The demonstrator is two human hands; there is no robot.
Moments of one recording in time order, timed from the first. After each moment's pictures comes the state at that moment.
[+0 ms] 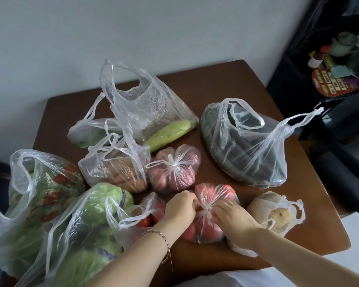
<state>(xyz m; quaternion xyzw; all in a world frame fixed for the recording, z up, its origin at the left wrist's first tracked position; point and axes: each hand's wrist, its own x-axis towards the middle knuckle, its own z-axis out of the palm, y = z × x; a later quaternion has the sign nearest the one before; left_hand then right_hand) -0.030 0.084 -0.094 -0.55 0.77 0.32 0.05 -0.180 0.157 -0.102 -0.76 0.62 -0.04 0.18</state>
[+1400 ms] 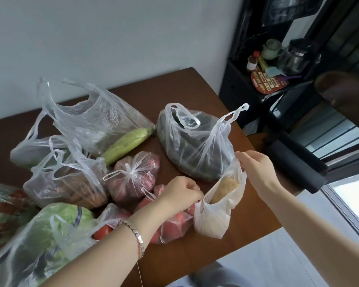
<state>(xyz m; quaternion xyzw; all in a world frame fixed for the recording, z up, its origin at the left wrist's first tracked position) -0.124 0.101 -0.007 -0.48 0.68 0.55 0.01 -0.293 0.161 0.005 -0.23 0.83 -0.39 0.31</state>
